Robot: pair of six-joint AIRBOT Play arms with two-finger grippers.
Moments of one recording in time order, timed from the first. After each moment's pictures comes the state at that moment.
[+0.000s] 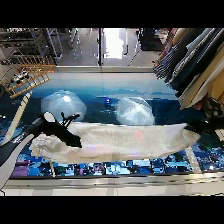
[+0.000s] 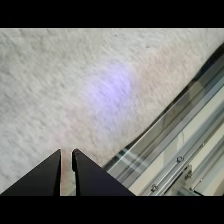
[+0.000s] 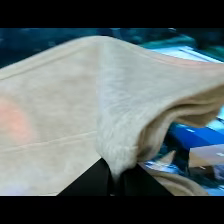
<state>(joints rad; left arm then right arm) -0.13 -1.57 1.10 0.96 -1.32 -1.04 -0.49 -1.22 1.20 -1.17 1.34 1.31</state>
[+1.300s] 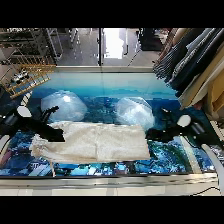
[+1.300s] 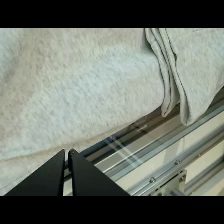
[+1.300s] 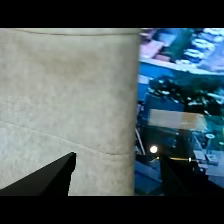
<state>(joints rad) 0.08 -1.40 1.14 1.07 -1.45 -1.18 -0.14 -1.26 0.92 -1.08 1.19 1.35</state>
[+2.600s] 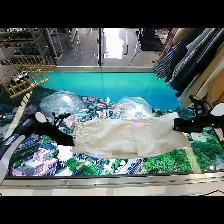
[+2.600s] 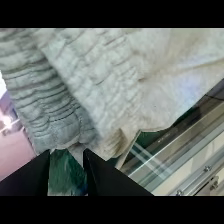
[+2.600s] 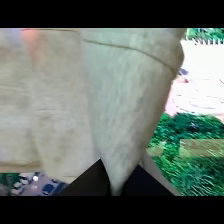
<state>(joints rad) -0.07 -1.52 1.07 1.05 -1.27 -1.07 -0.26 -1.15 1.21 -1.24 1.40 1.43</state>
